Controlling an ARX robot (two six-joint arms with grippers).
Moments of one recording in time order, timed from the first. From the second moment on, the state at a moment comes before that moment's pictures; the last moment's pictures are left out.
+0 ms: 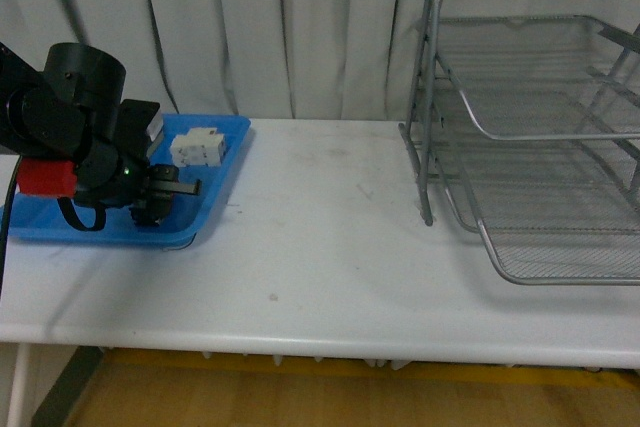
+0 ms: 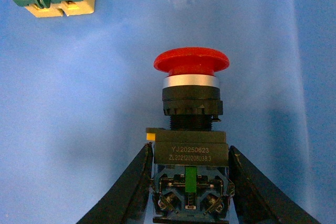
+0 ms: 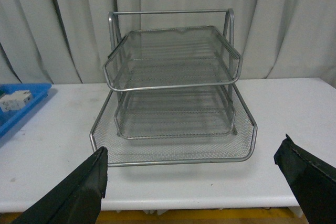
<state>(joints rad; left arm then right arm) -0.02 2.38 1.51 0.05 -0.10 0.07 0.00 0.00 0.01 0.00 0.00 0.00</state>
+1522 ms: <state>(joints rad) -0.02 1.33 0.63 0.14 0.02 0.00 0.00 0.00 0.01 0.00 0.00 0.00</state>
